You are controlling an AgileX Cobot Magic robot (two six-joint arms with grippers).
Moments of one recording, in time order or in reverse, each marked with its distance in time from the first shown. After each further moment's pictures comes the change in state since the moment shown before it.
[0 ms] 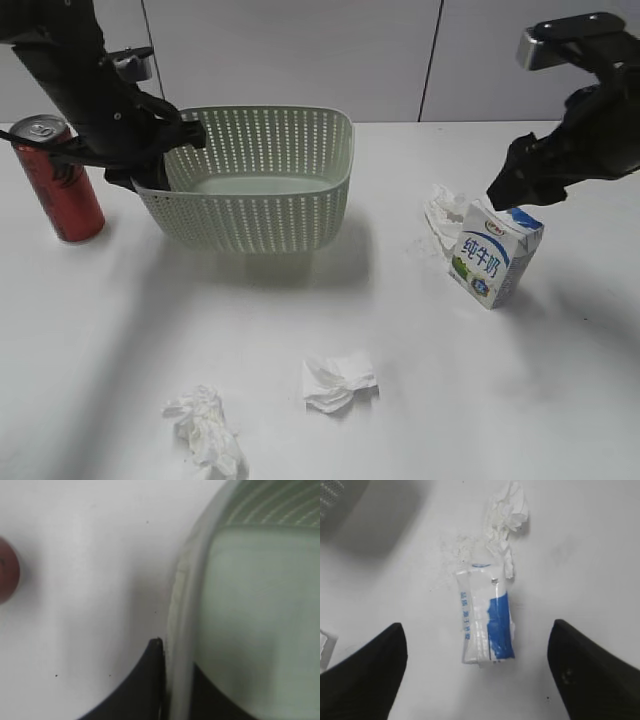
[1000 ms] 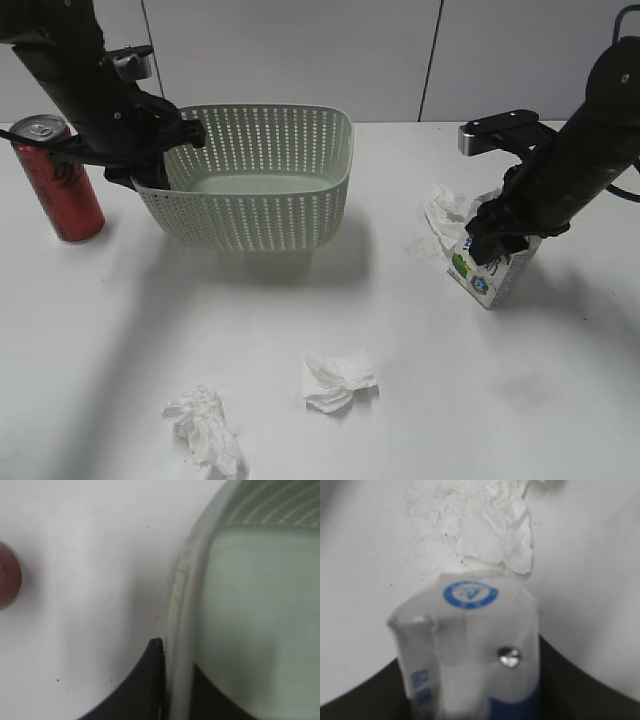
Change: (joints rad) left arm 0.000 0.000 0.000 0.007 -0.011 0.000; right arm 0.013 0.348 -0.086 -0.021 -0.036 -0.009
